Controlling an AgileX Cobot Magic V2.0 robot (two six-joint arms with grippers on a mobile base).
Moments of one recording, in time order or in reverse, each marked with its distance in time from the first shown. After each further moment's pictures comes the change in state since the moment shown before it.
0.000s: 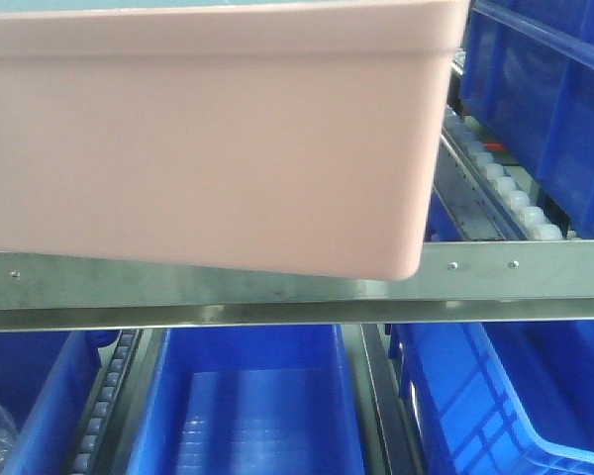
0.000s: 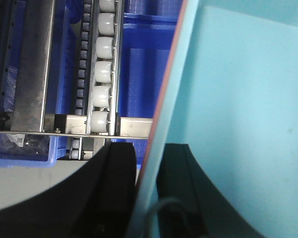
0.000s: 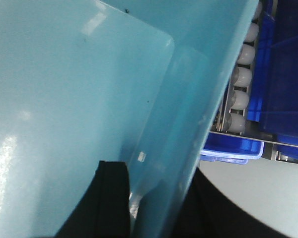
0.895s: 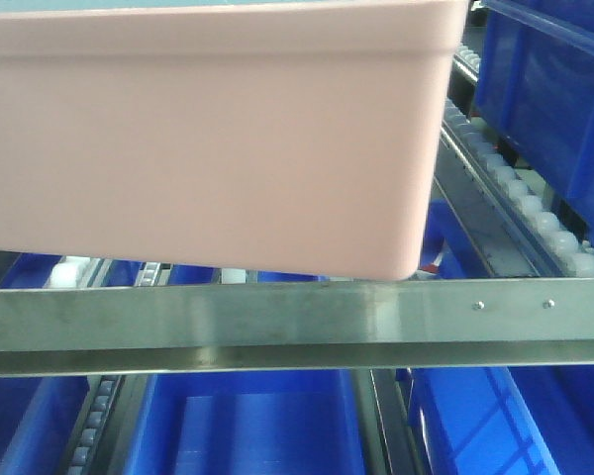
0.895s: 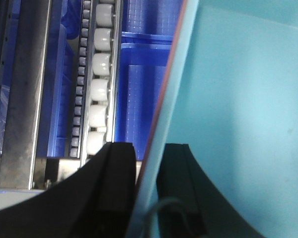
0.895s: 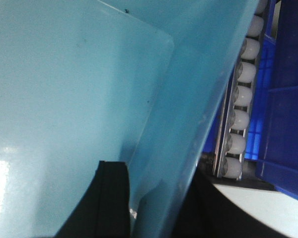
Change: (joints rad) left arm 0.000 0.000 0.000 0.000 0.000 0.000; right arm 0.000 0.000 0.000 0.000 0.000 0.001
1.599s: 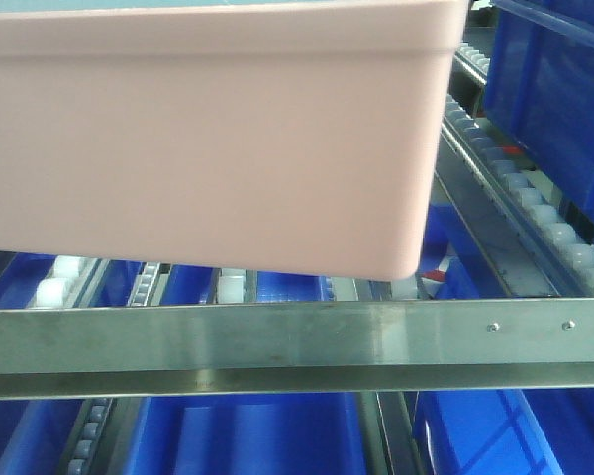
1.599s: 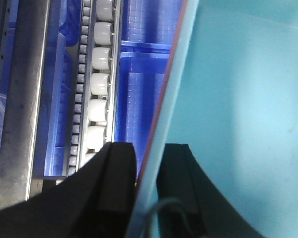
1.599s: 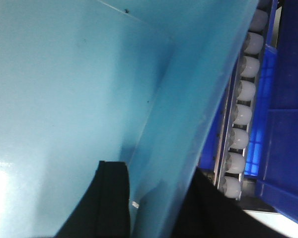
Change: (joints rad) left arm 0.000 0.000 0.000 0.000 0.000 0.000; right arm 0.000 0.000 0.000 0.000 0.000 0.000
